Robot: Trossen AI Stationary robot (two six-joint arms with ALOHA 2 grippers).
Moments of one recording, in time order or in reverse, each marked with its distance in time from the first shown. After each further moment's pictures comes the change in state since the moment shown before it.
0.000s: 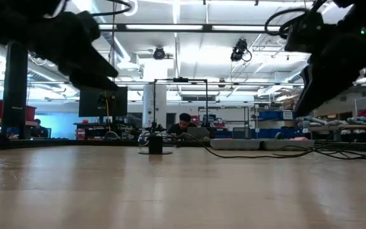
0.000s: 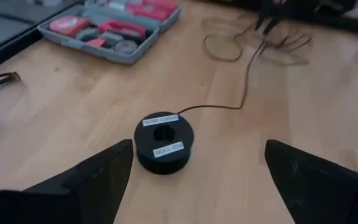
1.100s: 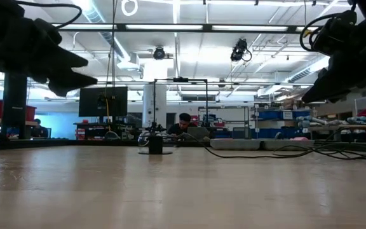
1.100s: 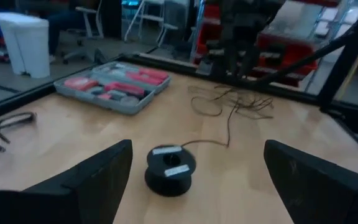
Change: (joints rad) left arm 0.090 -0.684 -0.406 0.127 0.113 0.098; right arm -0.076 -0.569 -0.424 0.389 -0.118 -0.116
